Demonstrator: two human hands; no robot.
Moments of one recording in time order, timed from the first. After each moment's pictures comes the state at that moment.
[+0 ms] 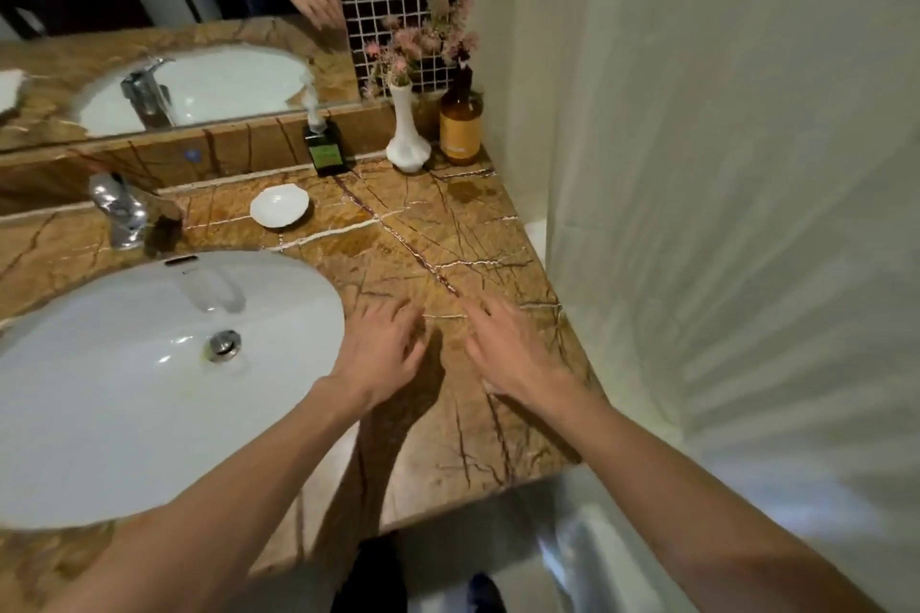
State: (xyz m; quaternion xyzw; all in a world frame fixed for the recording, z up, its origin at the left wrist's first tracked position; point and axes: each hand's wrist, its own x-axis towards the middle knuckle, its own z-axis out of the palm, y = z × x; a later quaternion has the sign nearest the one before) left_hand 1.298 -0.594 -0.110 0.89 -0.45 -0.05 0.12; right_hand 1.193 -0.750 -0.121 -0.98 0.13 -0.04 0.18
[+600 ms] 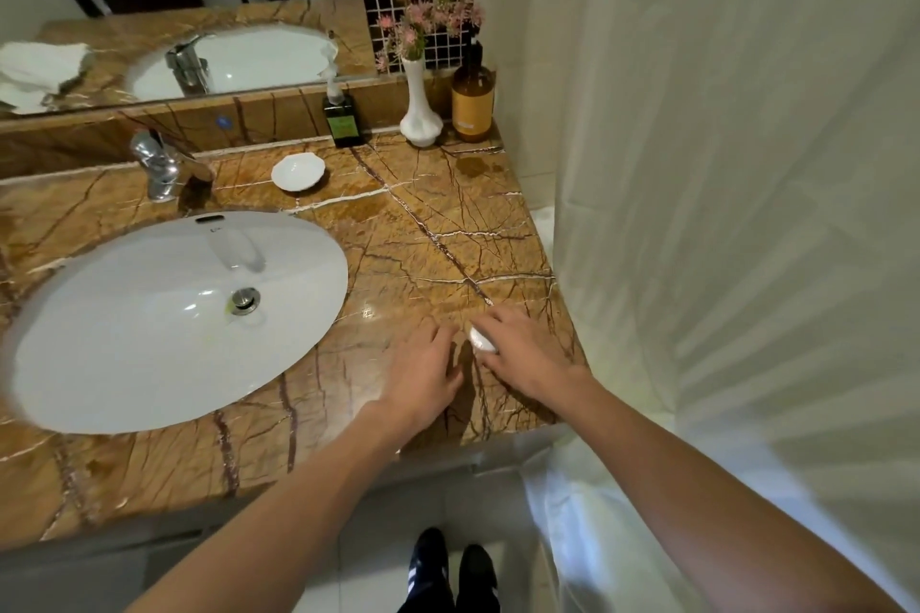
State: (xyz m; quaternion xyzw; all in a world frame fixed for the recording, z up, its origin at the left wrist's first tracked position) left_hand 1.187 -0.611 -0.133 0.90 -0.37 -0.11 0.19; right_hand 1.127 -0.765 -0.124 -0.97 0.09 0.06 0.20
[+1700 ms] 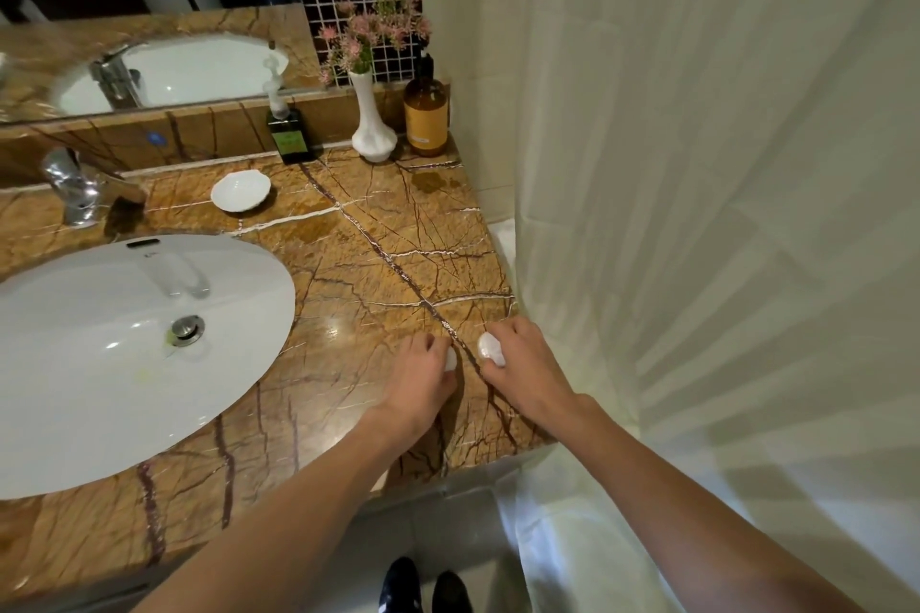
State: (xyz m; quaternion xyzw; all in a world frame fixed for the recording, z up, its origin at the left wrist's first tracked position) left_hand 1.193 -0.671 -0.159 0.90 -0.37 -0.11 0.17; right_hand 1.107 -0.806 -0.129 -0.94 0.21 -0.01 0.28
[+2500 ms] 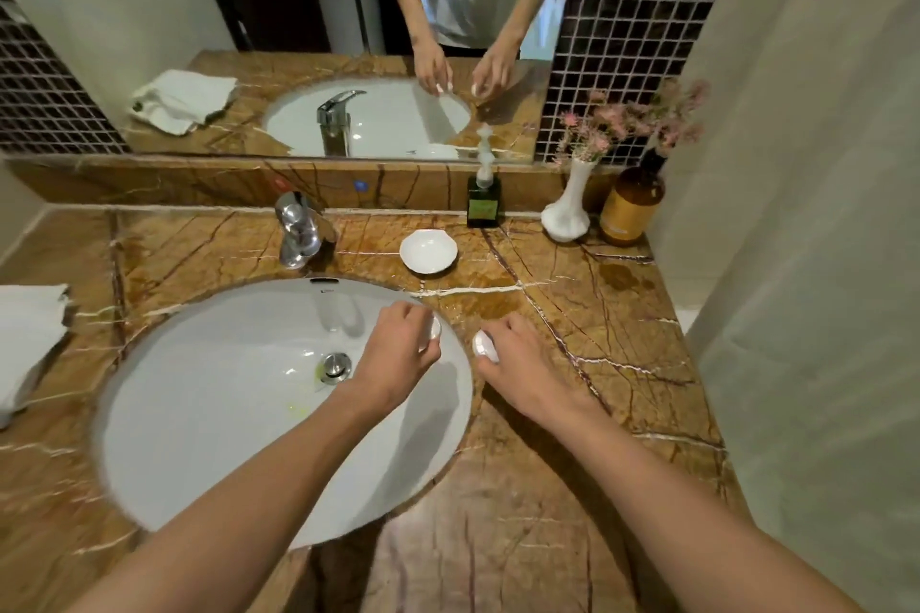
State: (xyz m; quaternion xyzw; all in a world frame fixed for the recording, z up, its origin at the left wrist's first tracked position) left_hand 1.433 -0.516 -0.112 0.94 -0.25 -0.02 0.24; right_hand 1.358 -0.681 -0.103 -0.96 0.07 0.02 0.27
